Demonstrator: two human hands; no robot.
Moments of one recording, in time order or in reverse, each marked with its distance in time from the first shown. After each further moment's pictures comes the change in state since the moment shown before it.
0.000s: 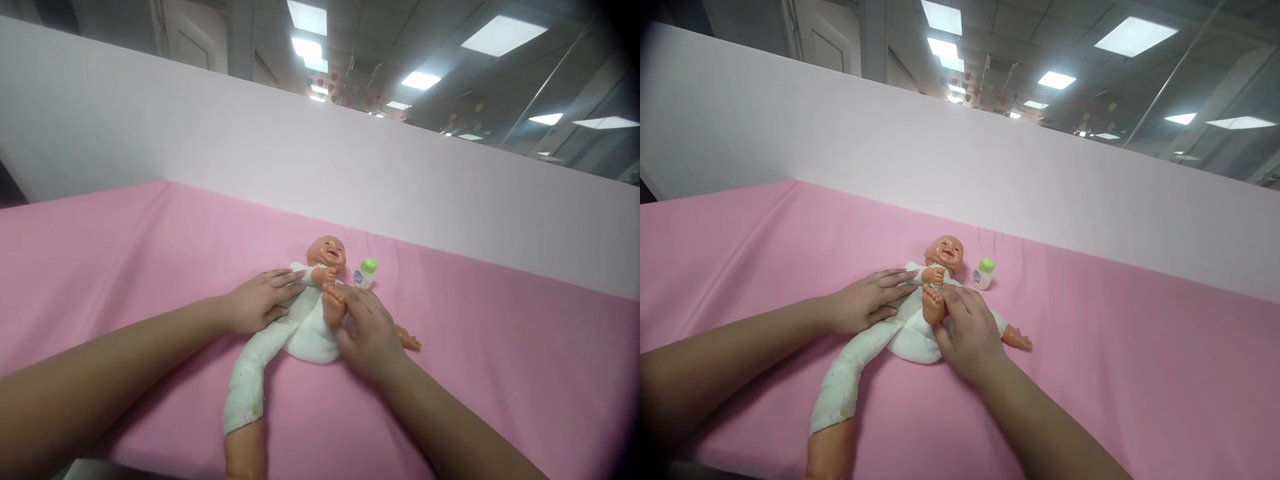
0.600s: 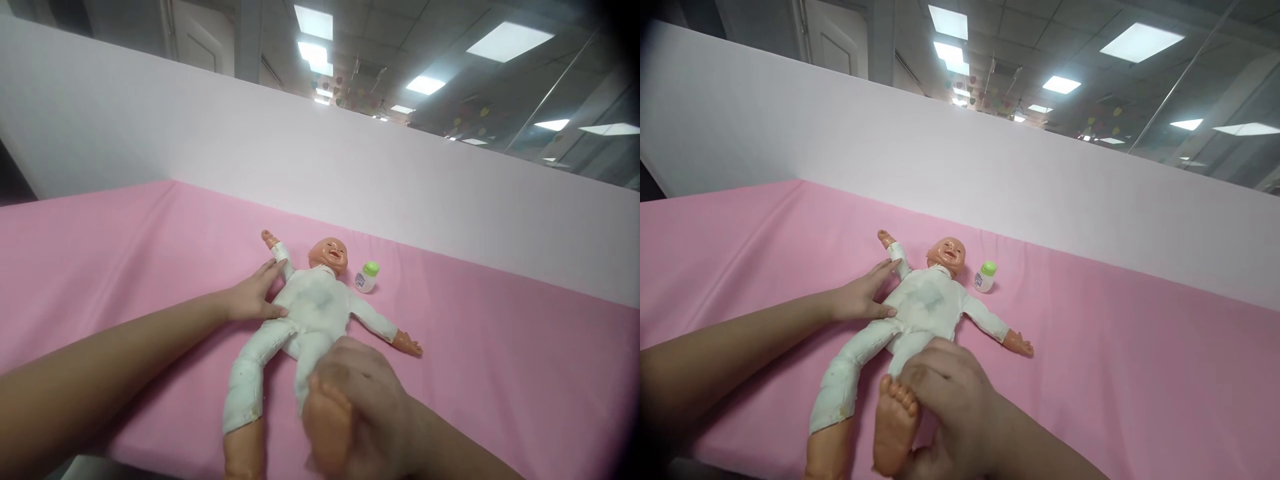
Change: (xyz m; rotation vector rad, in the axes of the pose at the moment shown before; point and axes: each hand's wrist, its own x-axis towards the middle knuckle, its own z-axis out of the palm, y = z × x) left_hand -0.006 -0.029 0.021 -0.301 0.144 -0.304; right_hand -0.014 -0.064 -0.028 0.491 -0.117 -0.263
